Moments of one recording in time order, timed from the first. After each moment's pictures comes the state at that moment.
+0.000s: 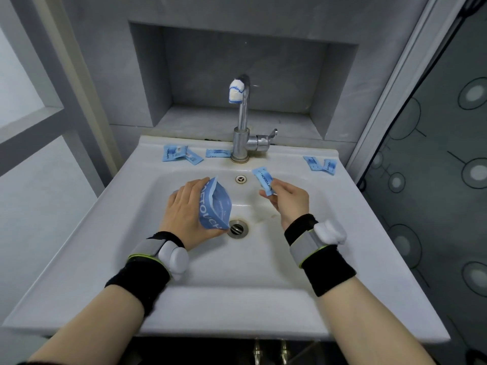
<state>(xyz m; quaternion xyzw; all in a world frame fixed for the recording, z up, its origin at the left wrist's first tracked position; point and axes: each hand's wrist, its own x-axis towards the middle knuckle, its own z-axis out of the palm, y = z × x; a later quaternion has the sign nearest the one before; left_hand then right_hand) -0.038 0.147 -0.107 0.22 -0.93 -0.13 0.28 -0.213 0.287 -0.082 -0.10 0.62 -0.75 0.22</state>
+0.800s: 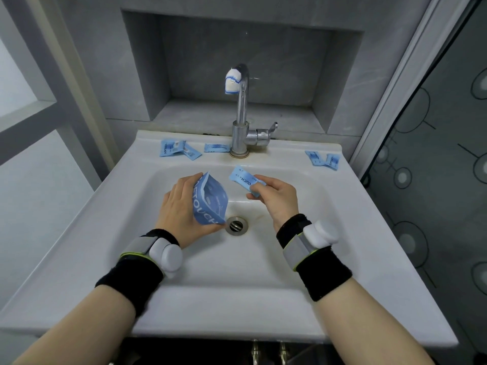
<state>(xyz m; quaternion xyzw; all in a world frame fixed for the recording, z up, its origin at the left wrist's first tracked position) -0.037 0.150 -0.106 0.24 -0.91 -0.19 0.29 -0.190 0.281 -0.073 -0.17 0.64 -0.71 0.25</state>
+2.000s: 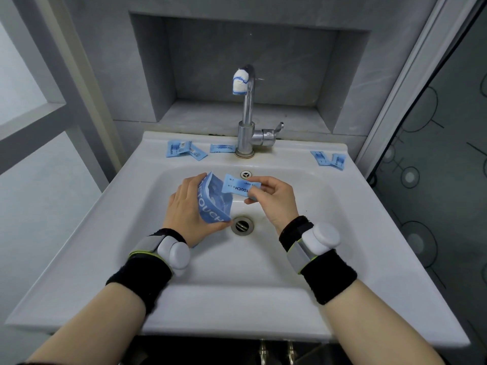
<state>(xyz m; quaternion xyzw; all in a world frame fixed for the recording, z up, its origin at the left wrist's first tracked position) -0.037 0.148 -0.111 0.25 -0.90 -0.21 0.30 -0.173 0.279 -0.069 -0.24 0.67 -0.66 0.24</state>
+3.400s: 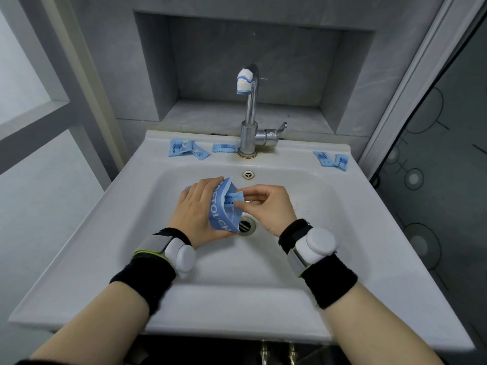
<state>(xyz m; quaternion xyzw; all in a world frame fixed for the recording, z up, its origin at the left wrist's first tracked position) -0.039 0.153 -0.104 0.19 -0.94 -0.12 0.25 -0.172 0.279 -0.082 -0.37 0.69 -0.57 0.23</state>
